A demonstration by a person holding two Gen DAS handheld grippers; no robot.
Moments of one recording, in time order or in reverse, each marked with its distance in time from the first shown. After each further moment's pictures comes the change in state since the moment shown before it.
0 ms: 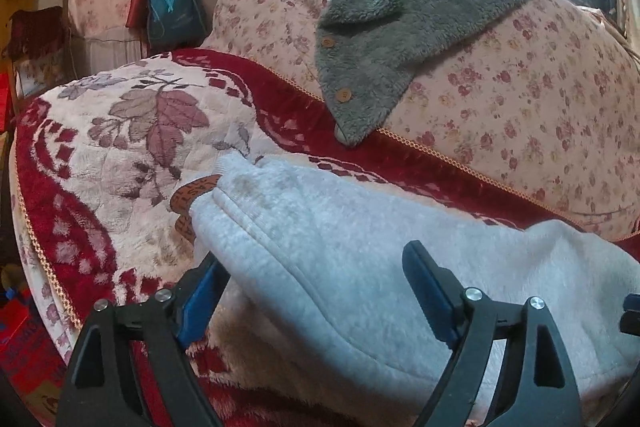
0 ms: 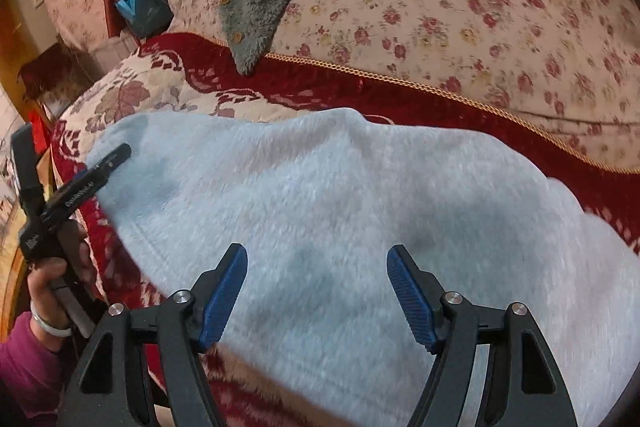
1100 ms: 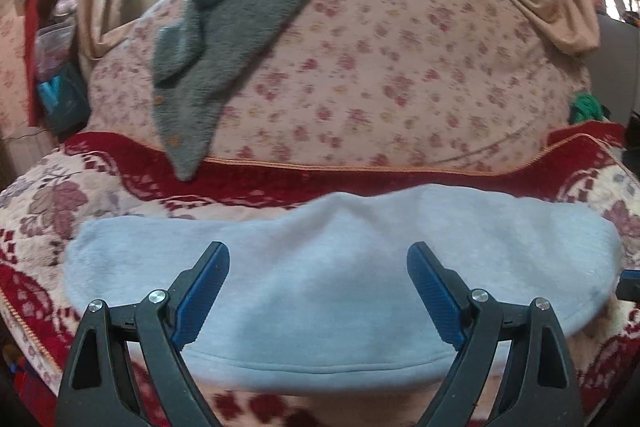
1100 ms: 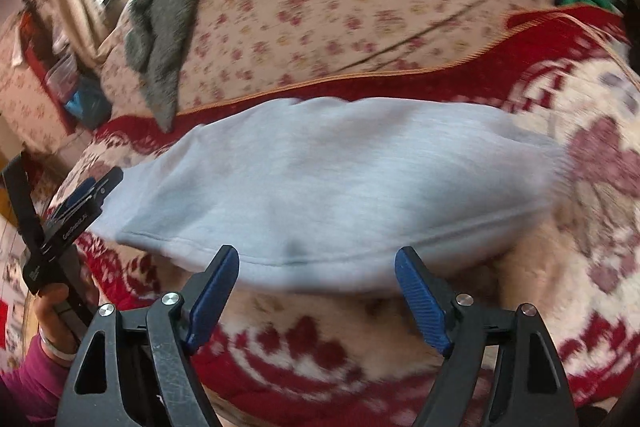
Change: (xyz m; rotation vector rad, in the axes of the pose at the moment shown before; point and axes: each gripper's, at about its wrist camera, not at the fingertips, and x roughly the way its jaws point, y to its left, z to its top) left arm -0.081 -0.202 -0.032 0.333 -0.045 -0.254; right arm -0.139 -0.150 -0.124 0.366 -0.128 -0.103
